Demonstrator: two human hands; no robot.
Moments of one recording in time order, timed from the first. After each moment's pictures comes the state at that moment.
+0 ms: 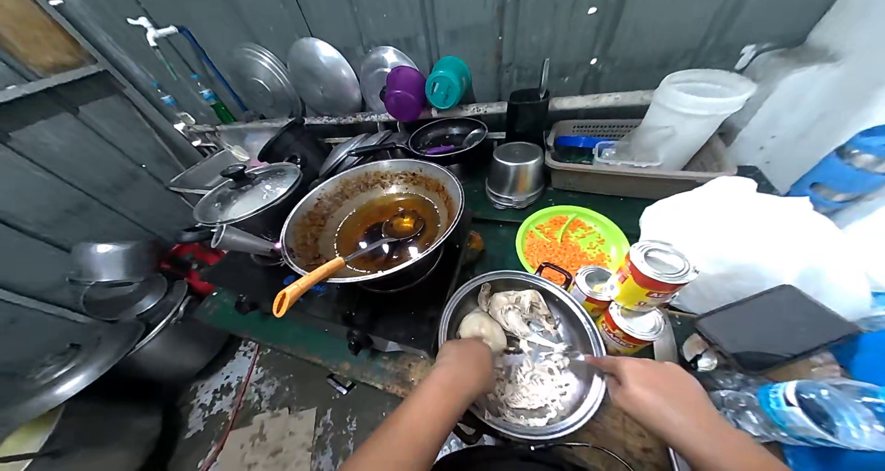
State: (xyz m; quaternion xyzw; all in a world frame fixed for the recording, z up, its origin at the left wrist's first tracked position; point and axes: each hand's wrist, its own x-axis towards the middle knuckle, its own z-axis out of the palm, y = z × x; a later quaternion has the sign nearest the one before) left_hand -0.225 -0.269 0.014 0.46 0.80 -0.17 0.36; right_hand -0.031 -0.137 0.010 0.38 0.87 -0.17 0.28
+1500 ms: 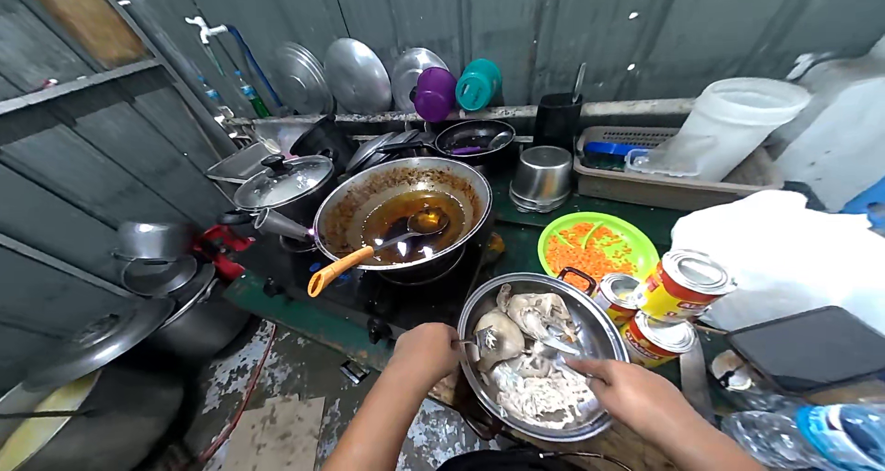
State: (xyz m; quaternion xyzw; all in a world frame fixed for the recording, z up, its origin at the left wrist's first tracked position) left_hand -0.274 -0.334 0.053 0.36 0.87 -0.05 0.33; right_hand -0.058 -0.153 0.003 0.35 0.87 -0.25 0.25
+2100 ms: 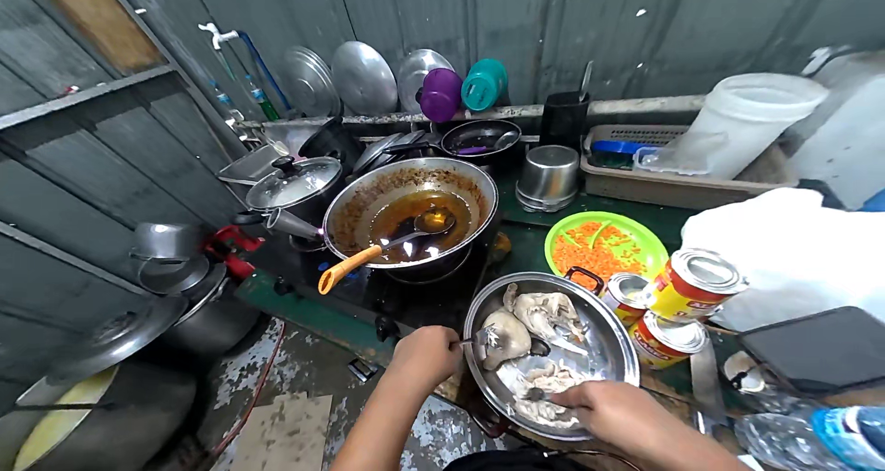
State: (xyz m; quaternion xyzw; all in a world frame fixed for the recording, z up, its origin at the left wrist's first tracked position) left_hand -0.276 -0.350 0.049 0.35 0.88 -0.01 0.33; right_hand -0.067 -0.176 -0.002 0.23 0.89 -0.25 0.32
